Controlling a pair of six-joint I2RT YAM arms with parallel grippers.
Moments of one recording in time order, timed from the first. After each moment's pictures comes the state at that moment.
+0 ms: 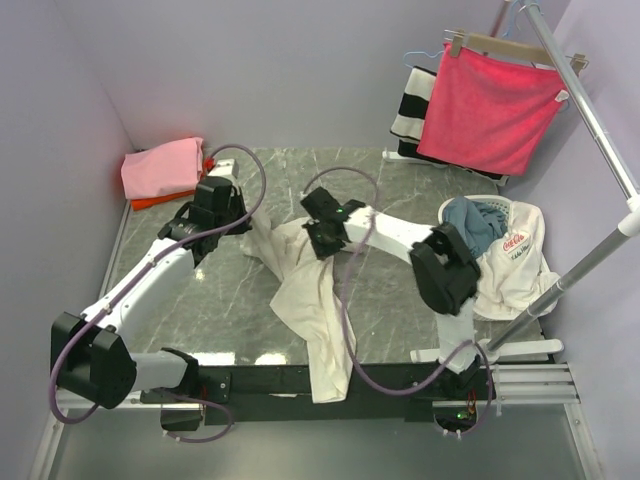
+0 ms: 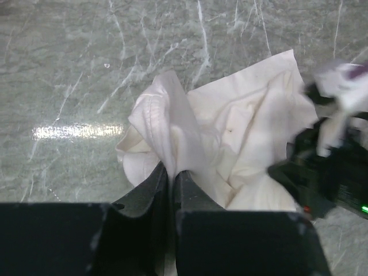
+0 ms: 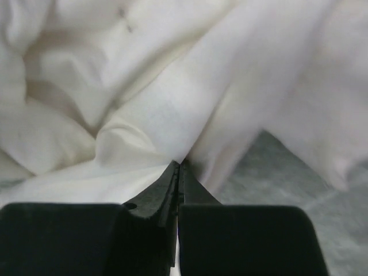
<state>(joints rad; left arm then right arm) -0.38 1.26 1.02 -0.35 -0.13 -0.40 0.73 2.03 1.53 -0.63 0.04 0.29</state>
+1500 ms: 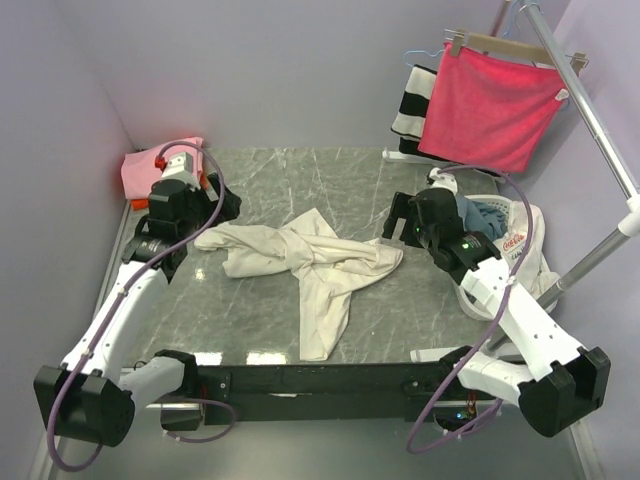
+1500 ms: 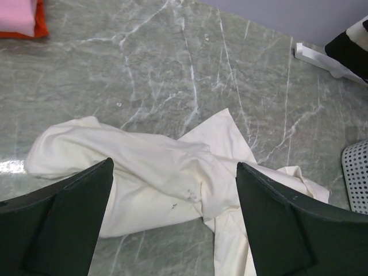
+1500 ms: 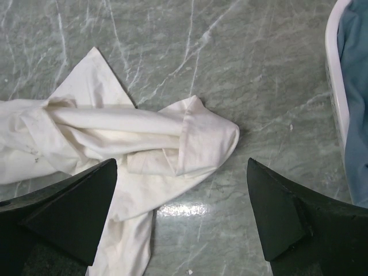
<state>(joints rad) -0.19 1.05 0.95 -0.27 0.01 -0.46 0.42 1.09 1.00 -0.56 0.26 0.51</state>
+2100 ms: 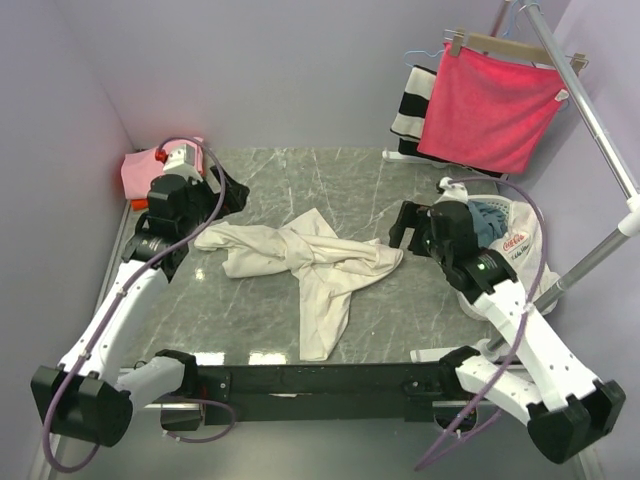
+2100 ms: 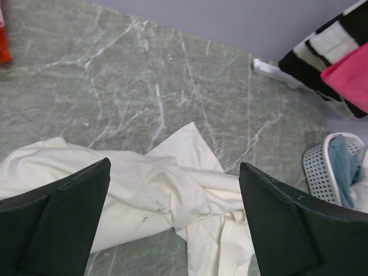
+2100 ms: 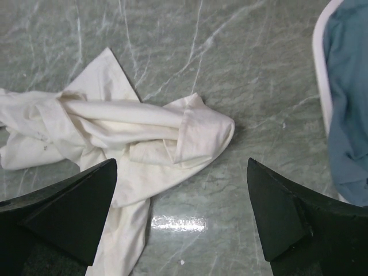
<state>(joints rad) -0.22 1.07 0.98 -0.21 0.05 -0.51 0.42 0.95 0.94 -0.57 0.23 0.47</state>
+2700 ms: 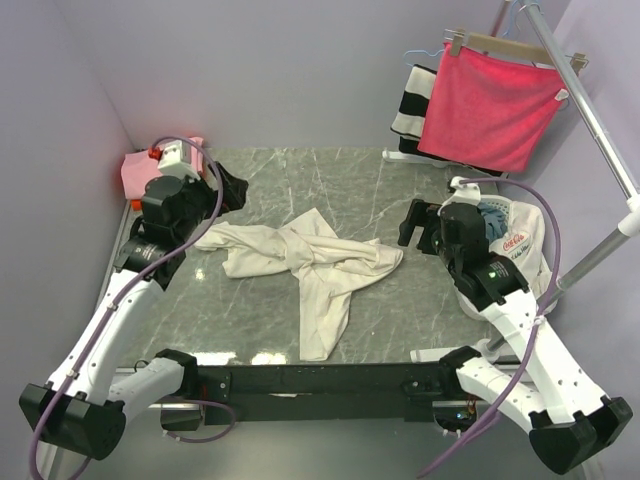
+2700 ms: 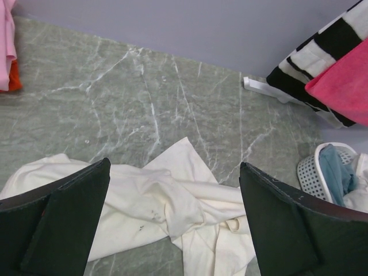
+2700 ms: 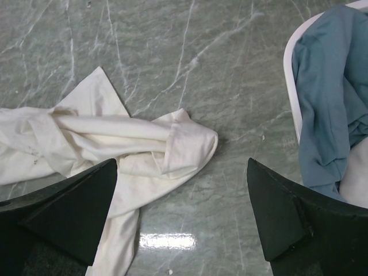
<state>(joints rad) -0.28 1.00 1.04 -0.23 -0.03 -0.49 0.41 0.87 0.96 -0.58 0.30 0.42</state>
